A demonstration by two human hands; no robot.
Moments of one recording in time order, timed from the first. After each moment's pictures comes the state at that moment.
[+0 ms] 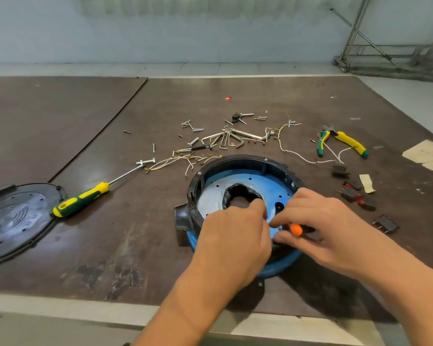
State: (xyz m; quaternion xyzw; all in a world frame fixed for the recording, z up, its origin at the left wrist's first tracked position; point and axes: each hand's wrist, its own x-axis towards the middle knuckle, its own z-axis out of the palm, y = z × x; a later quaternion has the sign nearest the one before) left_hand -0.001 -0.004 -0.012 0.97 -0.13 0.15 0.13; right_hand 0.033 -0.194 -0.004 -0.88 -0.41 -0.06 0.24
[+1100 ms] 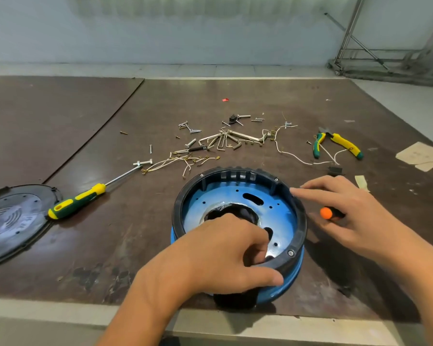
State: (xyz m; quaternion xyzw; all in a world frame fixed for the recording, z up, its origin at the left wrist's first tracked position) left_hand 0.000 0.031 0.009 0.92 -0.29 -0.12 0.25; right_hand 0.054 -0.239 -0.014 -0.92 -0.30 -0.07 0.23
